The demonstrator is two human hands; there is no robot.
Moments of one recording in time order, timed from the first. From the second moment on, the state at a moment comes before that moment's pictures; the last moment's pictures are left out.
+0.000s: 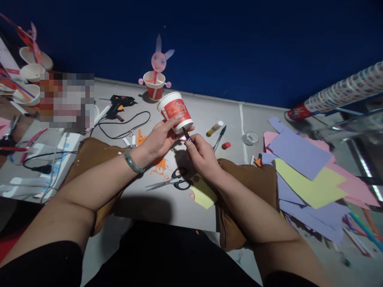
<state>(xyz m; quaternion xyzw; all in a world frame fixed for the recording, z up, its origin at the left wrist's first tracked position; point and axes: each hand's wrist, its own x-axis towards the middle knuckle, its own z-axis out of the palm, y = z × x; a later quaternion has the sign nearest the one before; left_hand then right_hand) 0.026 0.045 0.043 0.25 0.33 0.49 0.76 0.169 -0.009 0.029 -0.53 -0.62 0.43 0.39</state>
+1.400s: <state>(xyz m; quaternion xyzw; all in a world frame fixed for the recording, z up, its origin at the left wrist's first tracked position) 0.029 0.041 0.037 0.25 0.34 0.50 0.76 0.175 -0.009 0.034 -0.59 -0.70 0.29 0.27</state>
